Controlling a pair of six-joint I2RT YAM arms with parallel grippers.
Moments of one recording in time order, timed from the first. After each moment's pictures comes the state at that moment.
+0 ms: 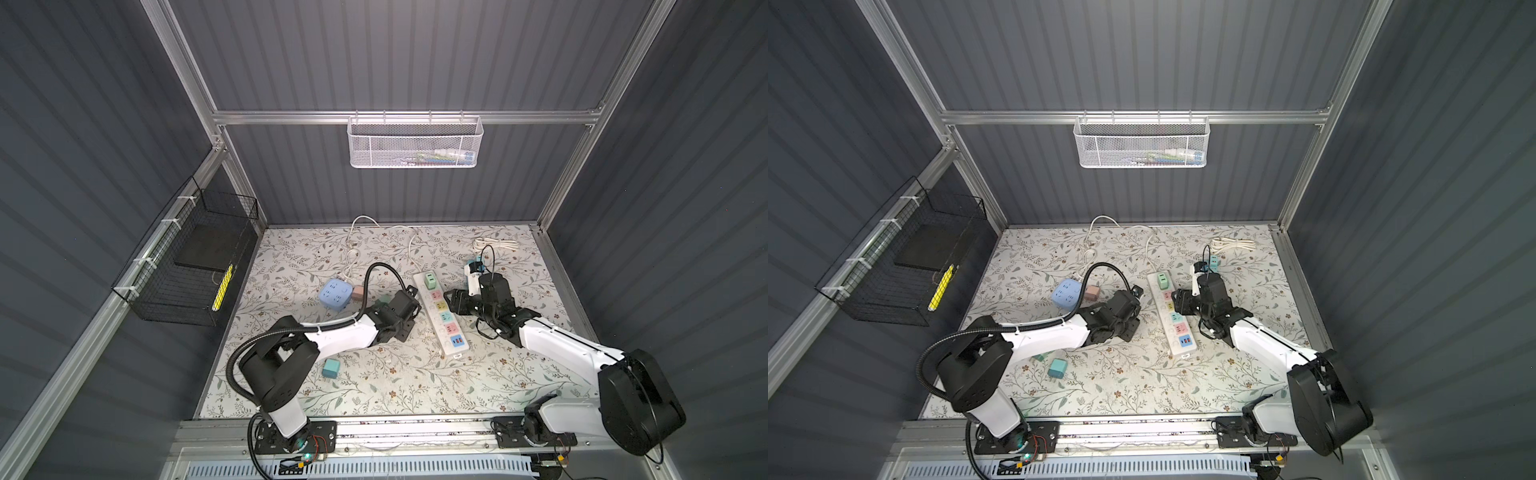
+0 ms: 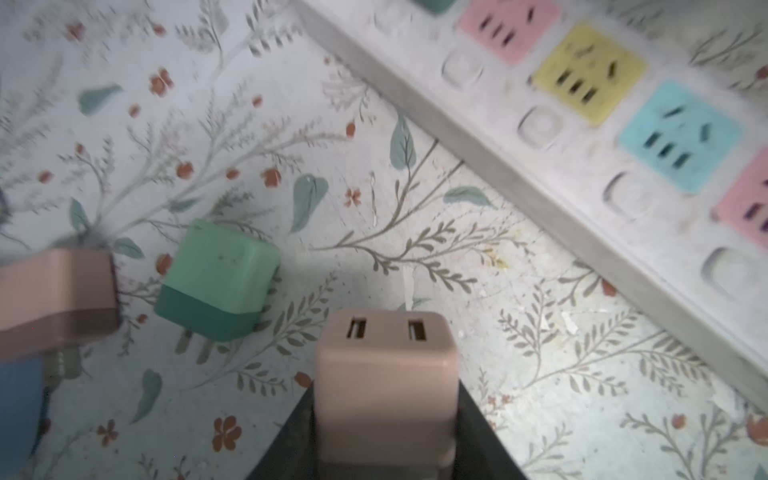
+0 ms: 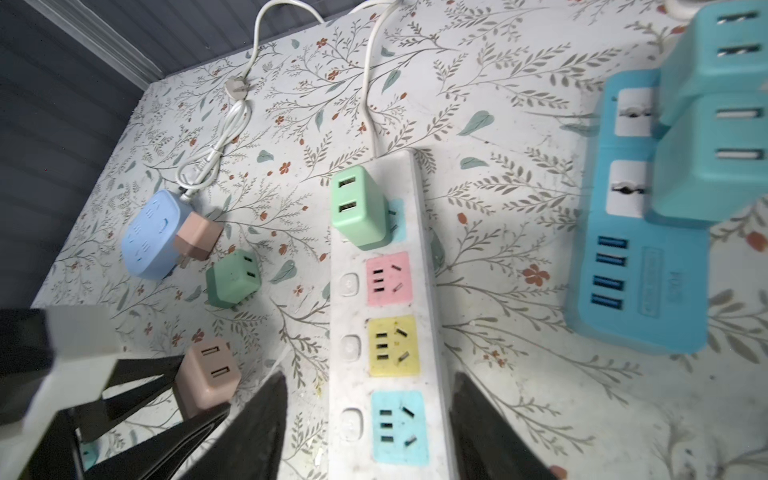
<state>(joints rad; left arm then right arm) -0.90 1.65 0.92 -0.18 -0.26 -0.15 0.44 1.32 0.67 0.03 -0.12 0.43</state>
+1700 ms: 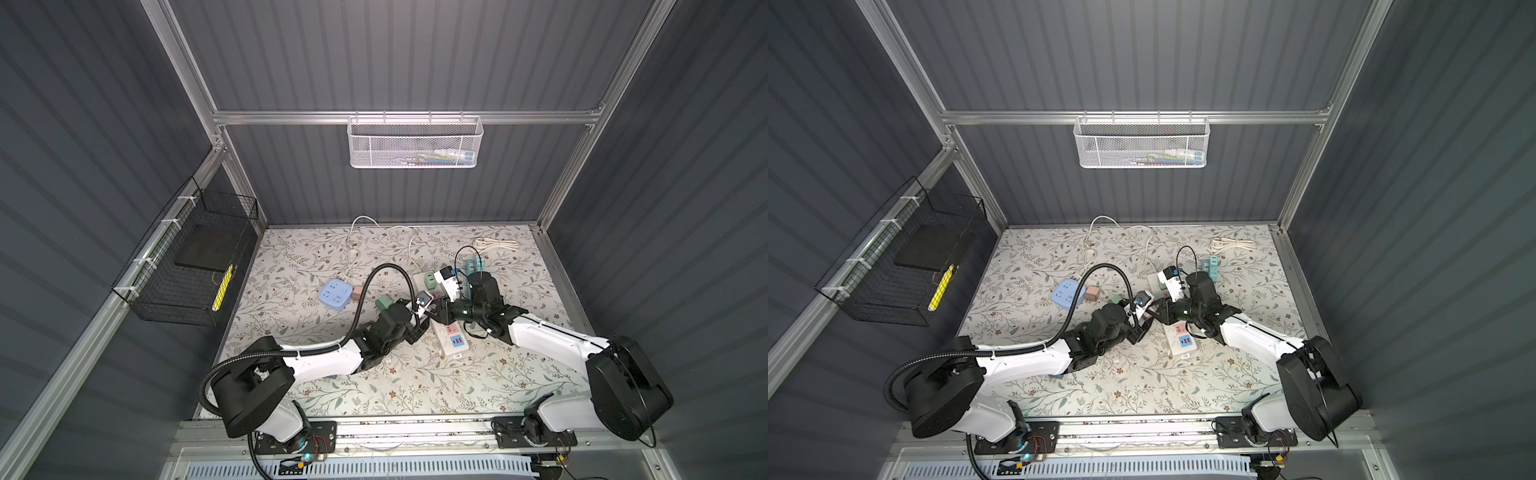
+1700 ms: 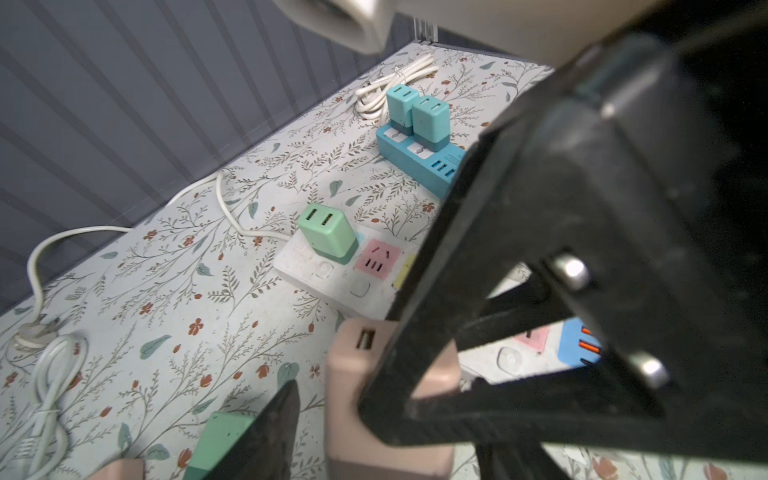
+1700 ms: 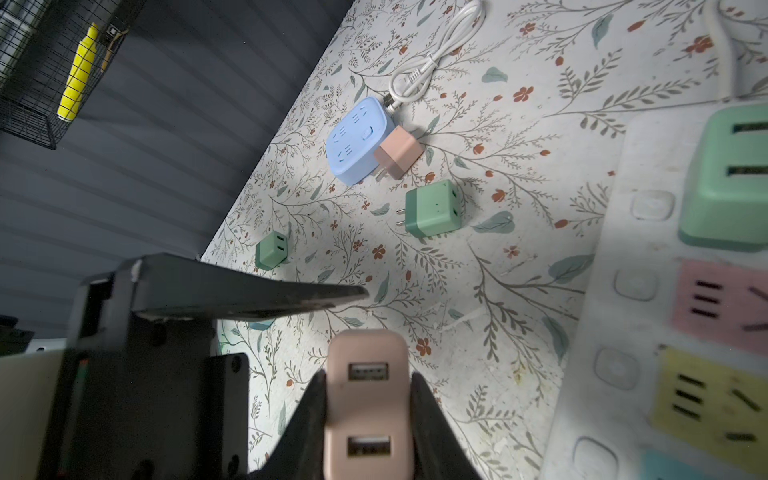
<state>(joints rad) -0.99 1.49 0.72 0.34 -0.25 0.10 0.51 1.39 0.71 0.12 -0.58 0.38</state>
